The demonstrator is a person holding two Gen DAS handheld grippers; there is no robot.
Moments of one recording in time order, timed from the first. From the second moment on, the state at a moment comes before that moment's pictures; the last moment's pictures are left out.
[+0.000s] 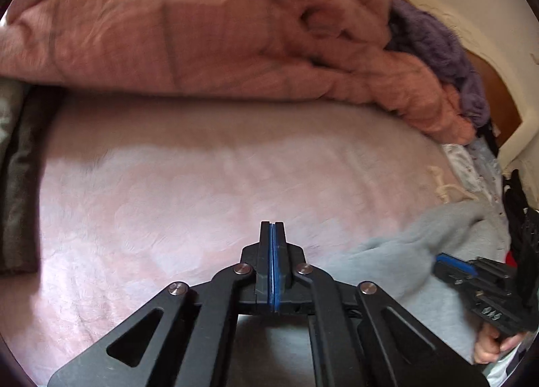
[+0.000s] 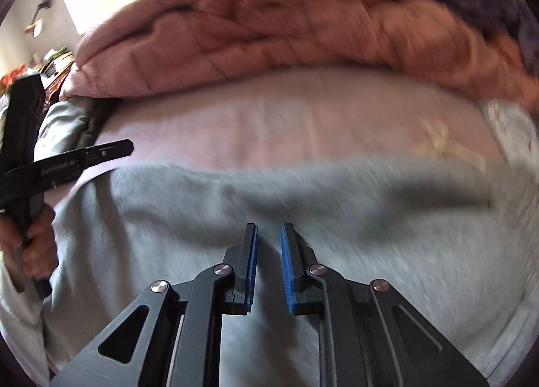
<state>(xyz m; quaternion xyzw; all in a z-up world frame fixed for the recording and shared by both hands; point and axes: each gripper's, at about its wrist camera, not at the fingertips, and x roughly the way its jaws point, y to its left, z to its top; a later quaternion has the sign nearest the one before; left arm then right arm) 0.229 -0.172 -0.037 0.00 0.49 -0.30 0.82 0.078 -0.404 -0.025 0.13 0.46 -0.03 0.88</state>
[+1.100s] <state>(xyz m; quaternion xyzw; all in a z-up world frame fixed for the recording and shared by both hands) 0.006 -0.093 0.008 0.07 0.26 -0.17 0.95 -0.076 -0.452 0.016 0.19 0.30 -0.10 0.93</state>
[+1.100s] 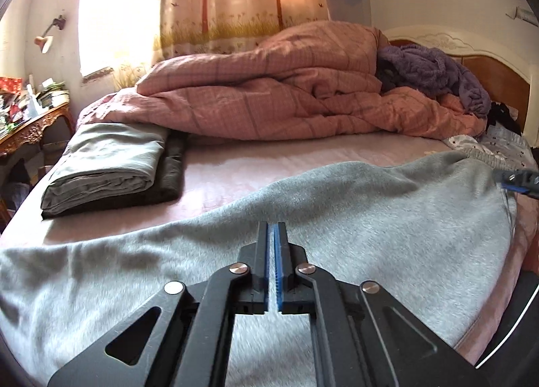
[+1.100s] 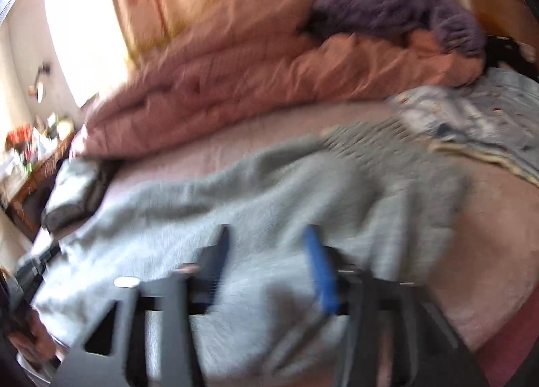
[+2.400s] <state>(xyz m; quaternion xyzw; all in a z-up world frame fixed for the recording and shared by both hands) -0.003 -0.072 -0.035 0.00 0.28 -0.11 0.95 -0.046 -0.566 -0.046 0.36 0.31 -0.06 0.88</state>
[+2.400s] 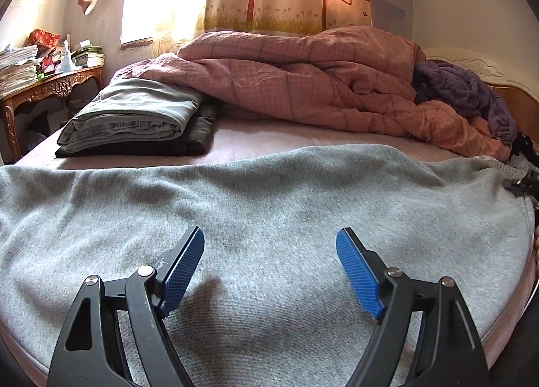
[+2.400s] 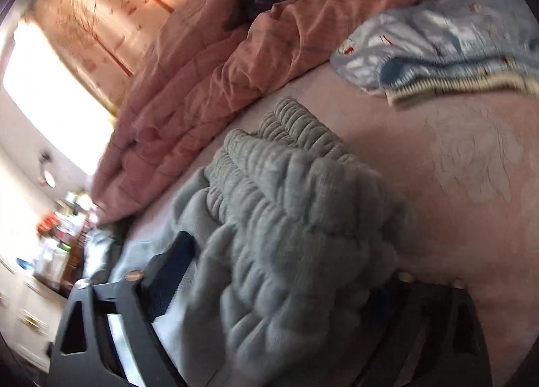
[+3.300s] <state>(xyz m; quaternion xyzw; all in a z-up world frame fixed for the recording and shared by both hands) -0.050 0.010 0.044 -0.01 0.15 -0.03 0.99 -0.077 -0.324 0.114 0.07 0.14 -0.08 0.98</state>
